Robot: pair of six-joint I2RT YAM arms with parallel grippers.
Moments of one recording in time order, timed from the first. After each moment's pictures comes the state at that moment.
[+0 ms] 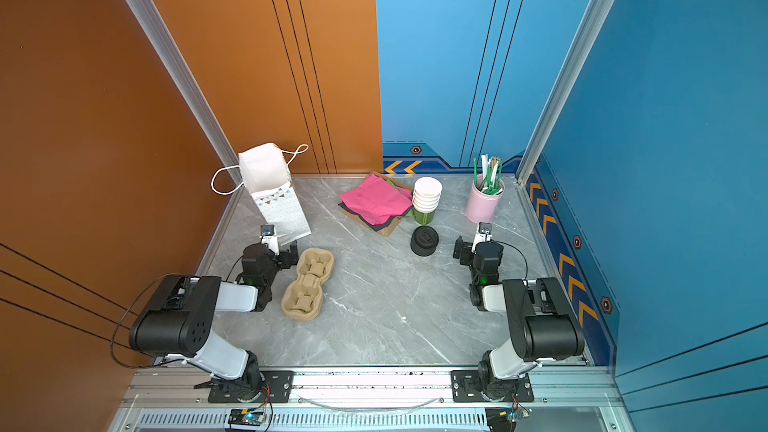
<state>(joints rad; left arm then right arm) -0.03 1.58 0.36 0.84 -0.10 0.00 0.04 1.55 0.37 0.82 0.18 0.07</state>
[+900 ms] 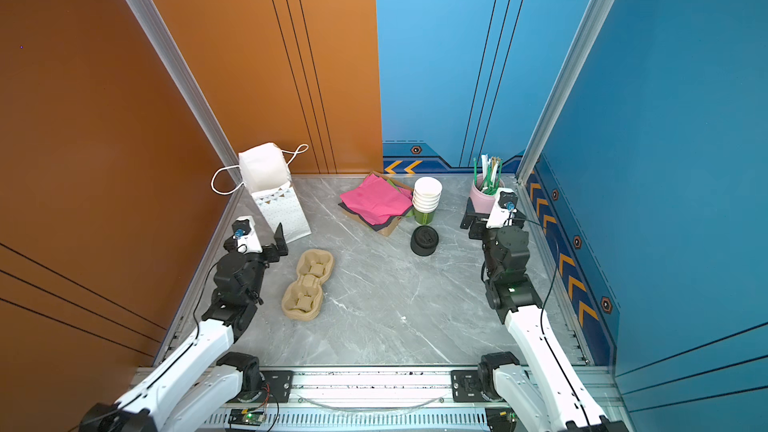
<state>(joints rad) -0.19 0.78 0.42 0.34 -0.31 -0.05 0.15 0.87 0.77 0.09 0.21 0.08</state>
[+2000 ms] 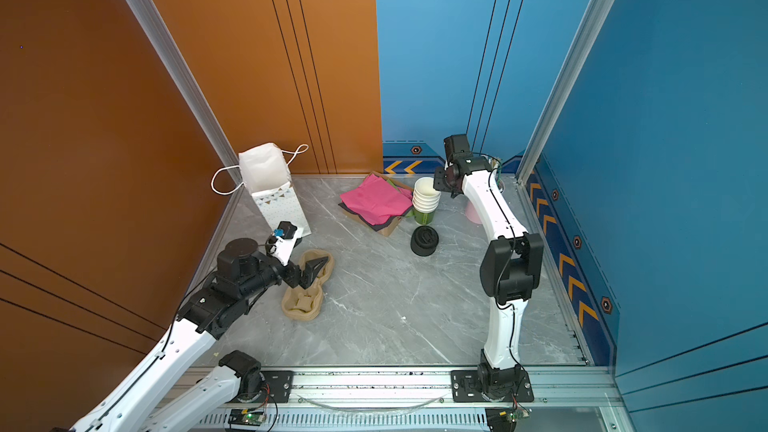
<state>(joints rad) -0.41 0.77 0.71 -0.33 0.23 0.06 0.17 2.02 2.00 -0.90 0.03 0.29</state>
